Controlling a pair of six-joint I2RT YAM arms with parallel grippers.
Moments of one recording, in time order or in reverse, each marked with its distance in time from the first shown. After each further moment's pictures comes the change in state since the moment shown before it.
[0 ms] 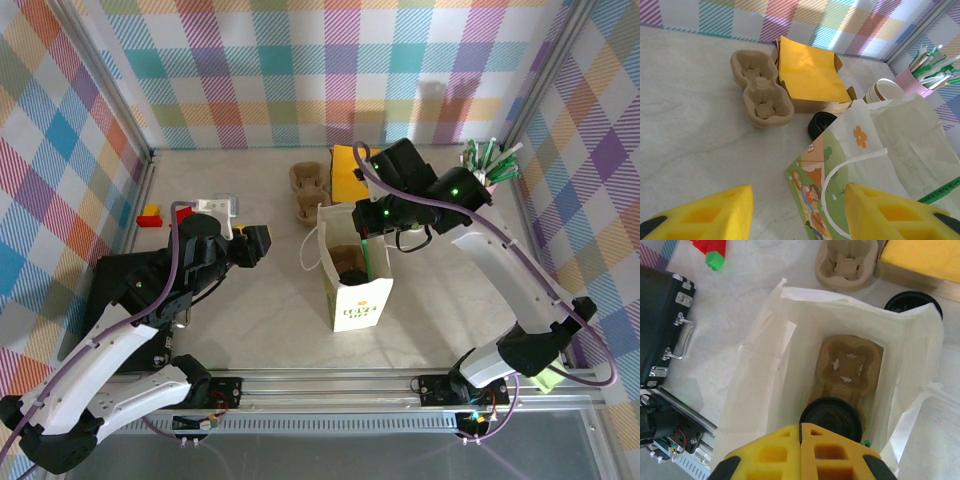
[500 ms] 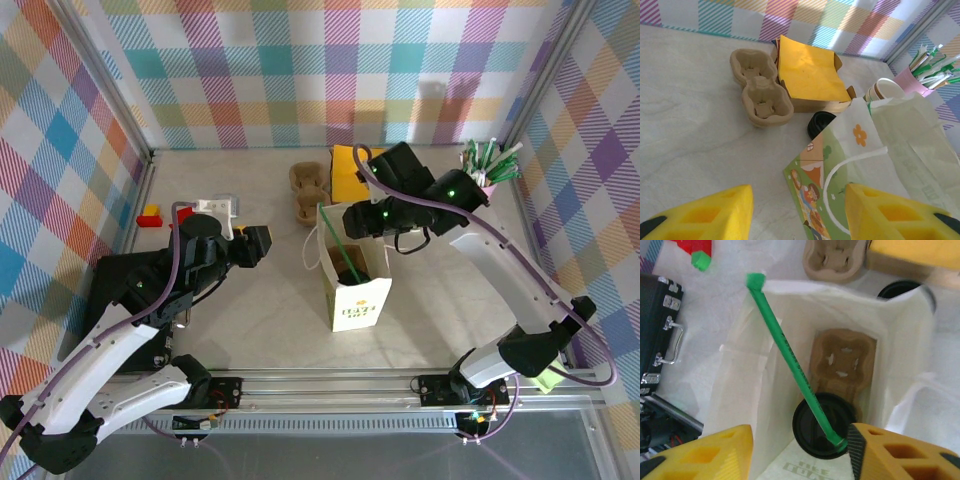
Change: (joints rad) left arm 0.000 0.000 -0.007 0.007 0.004 -0.002; right arm 0.000 -0.007 -0.008 0.005 0.042 0.036
